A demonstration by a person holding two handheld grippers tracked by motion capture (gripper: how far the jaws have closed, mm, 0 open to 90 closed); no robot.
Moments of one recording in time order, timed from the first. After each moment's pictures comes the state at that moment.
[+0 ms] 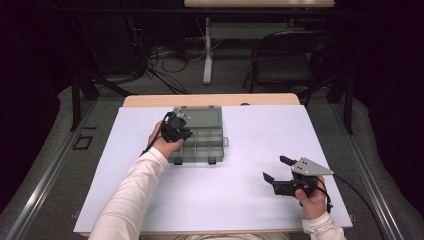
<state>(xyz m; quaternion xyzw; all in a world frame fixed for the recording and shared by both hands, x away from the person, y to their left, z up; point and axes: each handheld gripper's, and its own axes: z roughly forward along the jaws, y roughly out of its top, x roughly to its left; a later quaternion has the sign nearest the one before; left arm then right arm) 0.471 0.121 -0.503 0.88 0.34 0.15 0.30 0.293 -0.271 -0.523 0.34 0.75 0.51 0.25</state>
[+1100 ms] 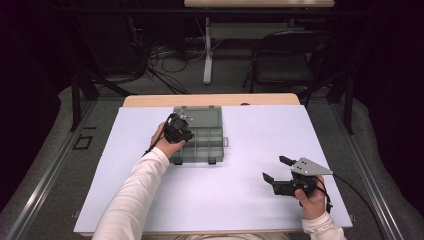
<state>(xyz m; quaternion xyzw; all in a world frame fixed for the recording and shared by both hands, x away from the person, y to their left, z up) 0.479 0.117 -0.517 0.88 0.34 0.15 0.28 0.294 -0.270 -0.524 0.34 0.75 0.51 0.25</state>
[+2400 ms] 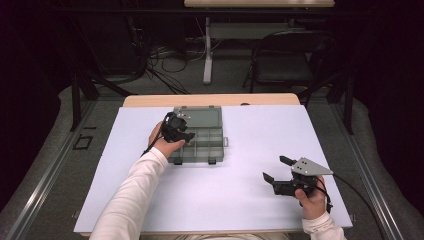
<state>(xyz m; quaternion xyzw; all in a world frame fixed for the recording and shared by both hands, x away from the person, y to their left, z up) 0.476 0.121 -0.510 0.87 0.35 0.16 0.30 0.294 -0.271 -0.524 0.34 0.75 0.51 0.25</state>
